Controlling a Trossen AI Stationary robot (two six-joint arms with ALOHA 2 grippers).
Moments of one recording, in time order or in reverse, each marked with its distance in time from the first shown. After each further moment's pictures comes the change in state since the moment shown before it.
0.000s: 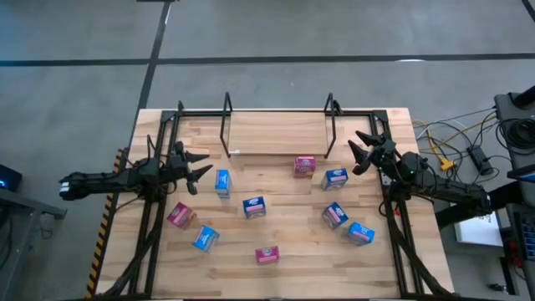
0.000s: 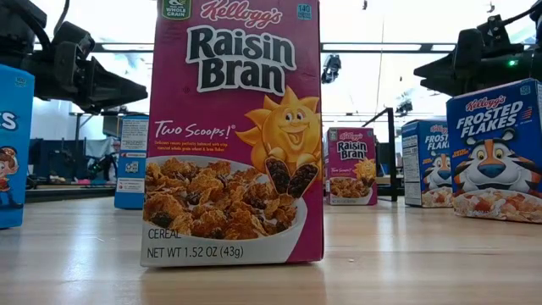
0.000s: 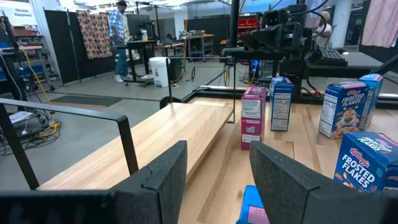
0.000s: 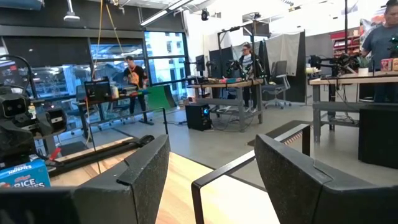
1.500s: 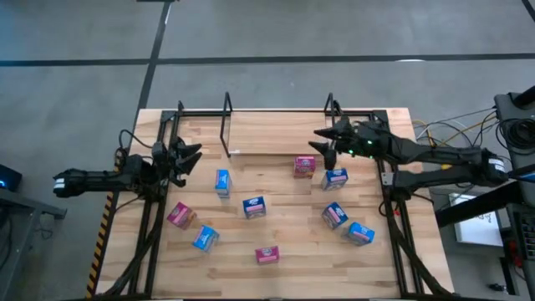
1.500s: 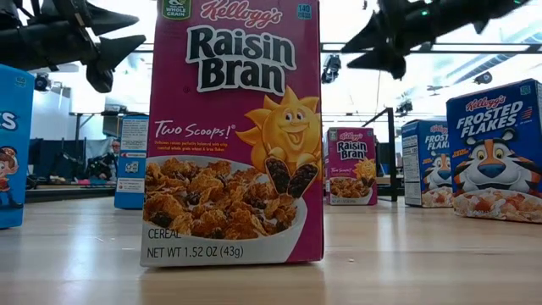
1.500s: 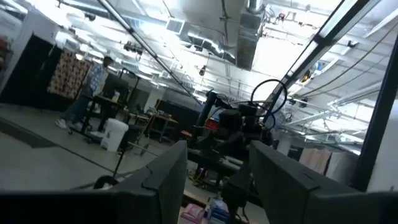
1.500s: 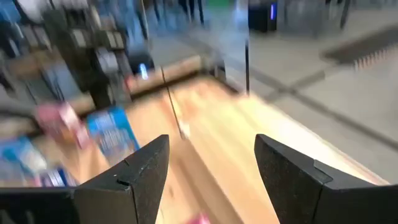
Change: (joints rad) left arm -0.001 0.134 -0.002 0.581 0.049 -0.334; right arm 0.000 0.926 0.705 -0.216 -0.324 0.171
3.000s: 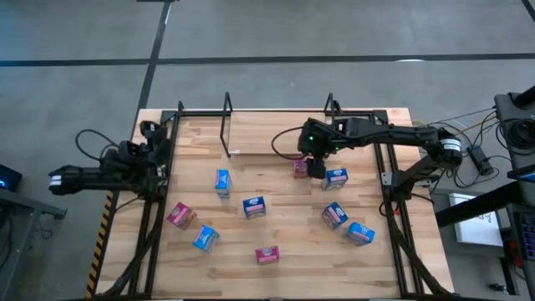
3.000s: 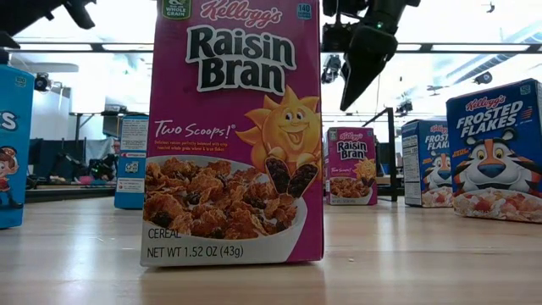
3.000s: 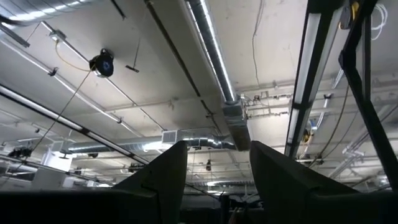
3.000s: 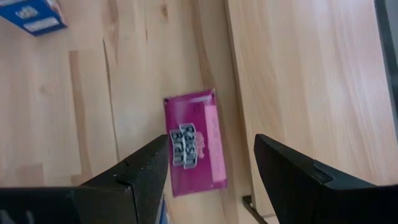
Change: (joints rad) left arm 0.000 0.114 0.141 0.425 0.073 0.488; right arm 0.044 0.538 0.589 -0.880 -0.052 -0.328
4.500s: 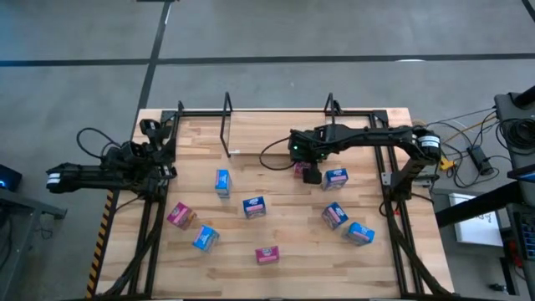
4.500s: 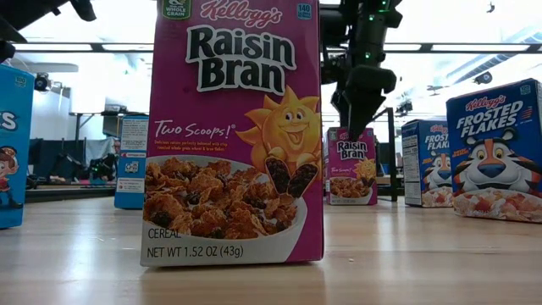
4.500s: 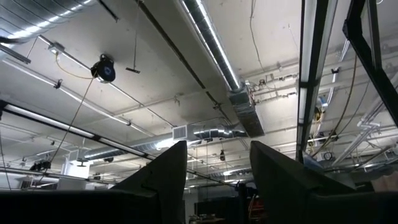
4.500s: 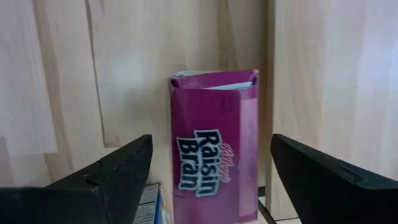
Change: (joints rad) left arm 0.000 0.068 0.038 -0.007 0.000 0.114; right arm 0.011 0.186 0.031 -0.071 0.019 -0.055
